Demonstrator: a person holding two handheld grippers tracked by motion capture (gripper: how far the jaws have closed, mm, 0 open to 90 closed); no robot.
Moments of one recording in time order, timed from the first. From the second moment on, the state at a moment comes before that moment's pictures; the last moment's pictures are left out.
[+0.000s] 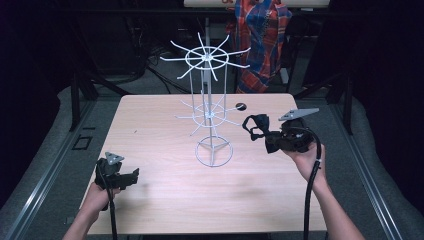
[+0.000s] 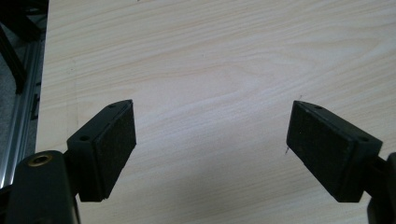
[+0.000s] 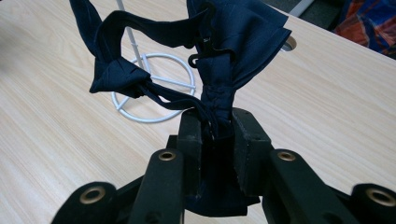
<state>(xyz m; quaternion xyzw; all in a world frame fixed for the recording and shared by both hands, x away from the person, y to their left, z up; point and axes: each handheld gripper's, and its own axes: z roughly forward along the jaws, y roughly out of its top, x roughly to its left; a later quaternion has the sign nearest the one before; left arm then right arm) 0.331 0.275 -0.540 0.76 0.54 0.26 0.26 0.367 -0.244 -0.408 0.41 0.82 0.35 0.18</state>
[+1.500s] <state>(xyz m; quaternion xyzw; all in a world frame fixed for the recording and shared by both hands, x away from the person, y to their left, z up) 0.330 0.273 -0.539 0.76 0.54 0.26 0.27 0.388 -0.194 -0.429 0.40 0.84 0.33 0.16</state>
